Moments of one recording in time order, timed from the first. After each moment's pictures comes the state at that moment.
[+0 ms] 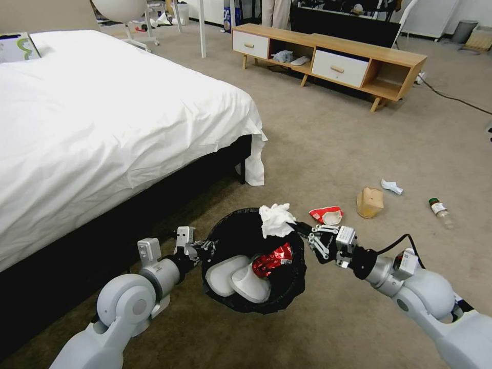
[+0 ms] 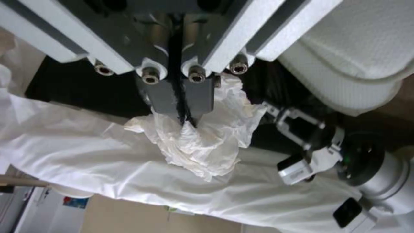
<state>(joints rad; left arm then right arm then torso) 1.24 -1.07 -0.35 -2.11 -0.97 0.61 -0.11 -1.27 0.72 0.34 1.96 0.63 0.28 -0.56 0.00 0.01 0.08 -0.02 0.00</state>
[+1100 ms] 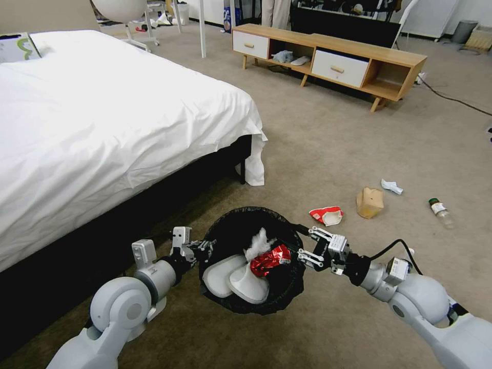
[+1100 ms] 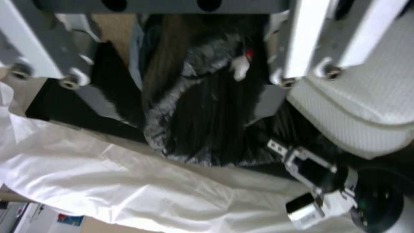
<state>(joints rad) 1.29 -1.07 -0.38 -2.15 -0.97 0.60 -0.11 -1.27 0.68 0.31 1.95 0.58 0.26 -0.53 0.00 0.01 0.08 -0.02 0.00</state>
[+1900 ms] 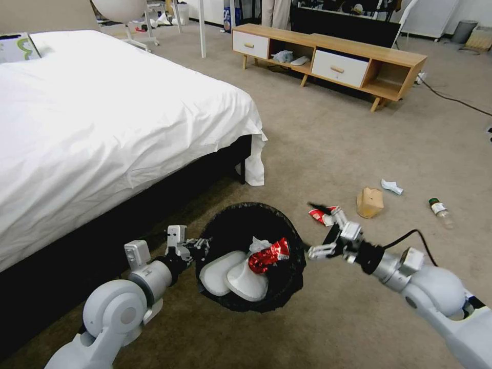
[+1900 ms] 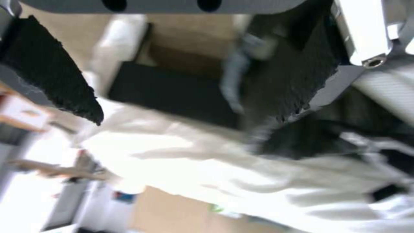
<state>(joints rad) 1.31 -1.09 -0.47 -2.20 -0.98 0.60 -0.12 -1.28 0.70 0.47 1.96 0.61 0.26 -0.44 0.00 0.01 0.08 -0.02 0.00</state>
